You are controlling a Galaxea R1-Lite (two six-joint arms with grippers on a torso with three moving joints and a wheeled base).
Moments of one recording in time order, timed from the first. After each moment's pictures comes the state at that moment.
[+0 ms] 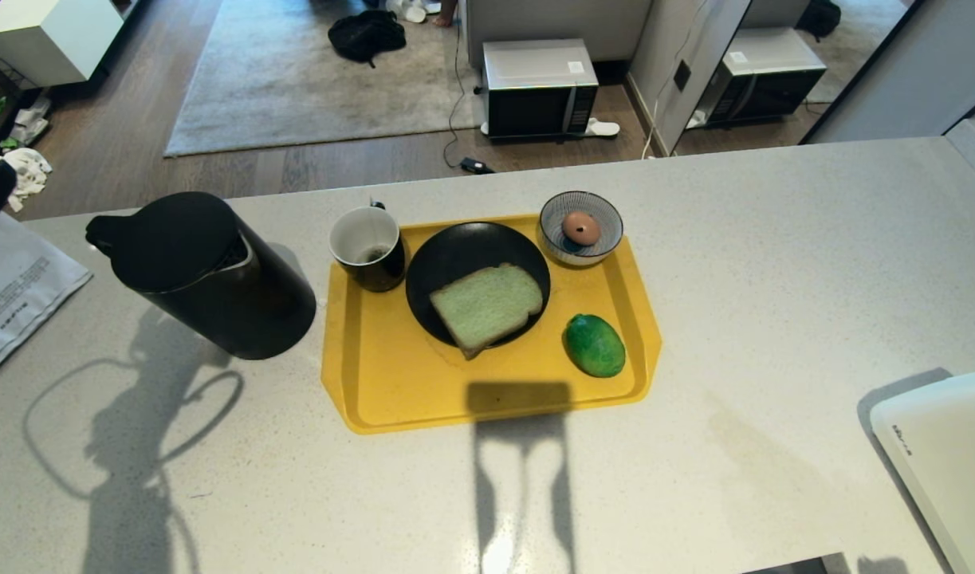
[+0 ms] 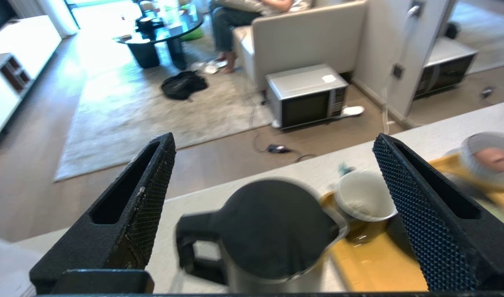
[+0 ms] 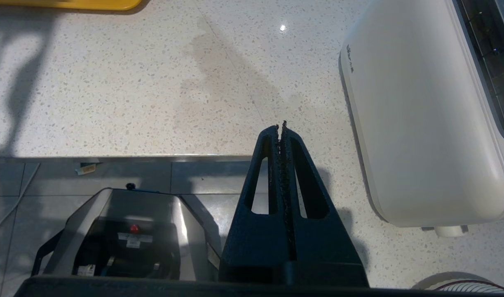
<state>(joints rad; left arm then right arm) 0.34 1.09 -0.45 -1.23 -0.49 -0.09 -0.01 0.00 -0.04 0.09 0.02 -0.06</state>
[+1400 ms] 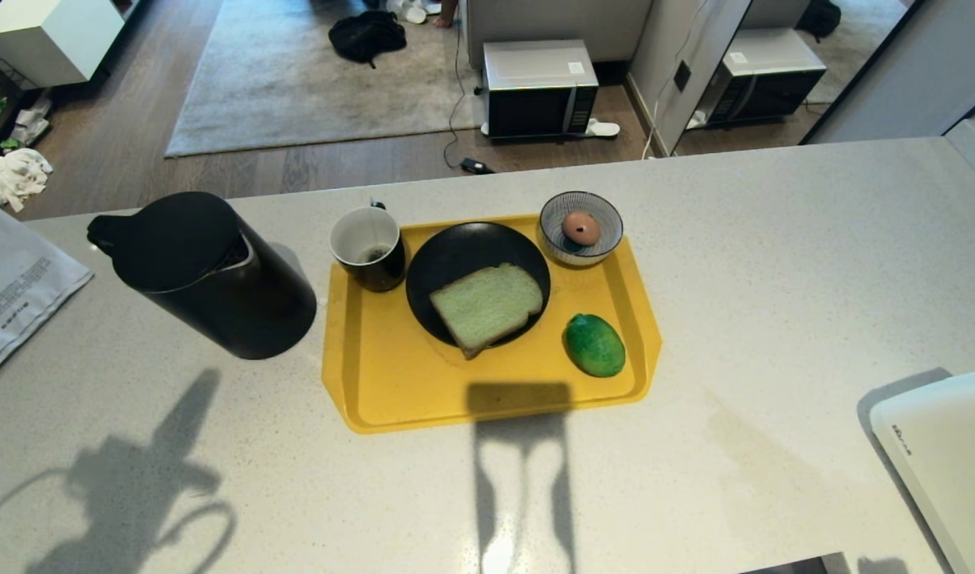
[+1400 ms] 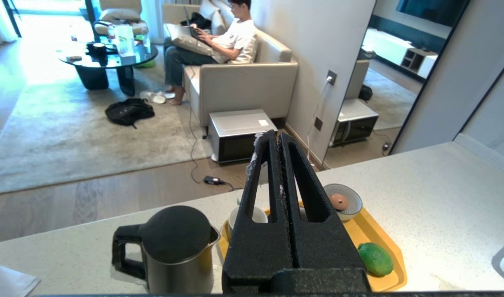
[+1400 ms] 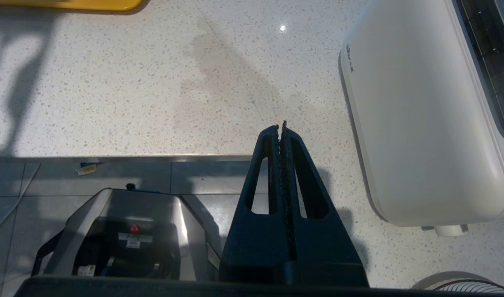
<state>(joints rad) 0.03 0.37 -0.90 -0.12 -0.30 -0.14 -0.01 0.00 -0.04 0.09 0.02 -0.06</state>
